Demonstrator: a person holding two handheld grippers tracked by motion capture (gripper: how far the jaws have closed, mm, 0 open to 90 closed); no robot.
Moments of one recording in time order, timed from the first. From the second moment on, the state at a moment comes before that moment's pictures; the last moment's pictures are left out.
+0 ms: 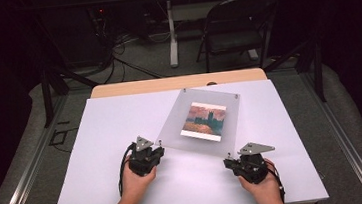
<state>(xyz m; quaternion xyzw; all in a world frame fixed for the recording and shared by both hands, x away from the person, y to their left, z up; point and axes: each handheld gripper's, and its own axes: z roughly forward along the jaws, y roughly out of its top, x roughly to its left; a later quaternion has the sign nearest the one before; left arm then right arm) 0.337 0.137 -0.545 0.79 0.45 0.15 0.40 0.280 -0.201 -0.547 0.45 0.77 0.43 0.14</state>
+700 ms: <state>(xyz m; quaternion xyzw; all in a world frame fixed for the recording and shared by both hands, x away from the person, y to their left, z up) 0.300 0.142 -0.535 0.78 0.45 0.13 0.42 0.305 -0.212 -0.541 0.46 0.76 0.43 0.15</state>
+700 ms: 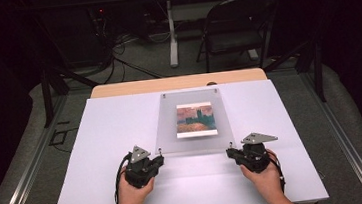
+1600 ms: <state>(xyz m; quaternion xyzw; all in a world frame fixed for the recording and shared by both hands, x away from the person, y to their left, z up) 0.326 0.164 -0.530 0.75 0.49 0.12 0.43 0.334 -0.191 -0.533 0.47 0.75 0.44 0.14</state>
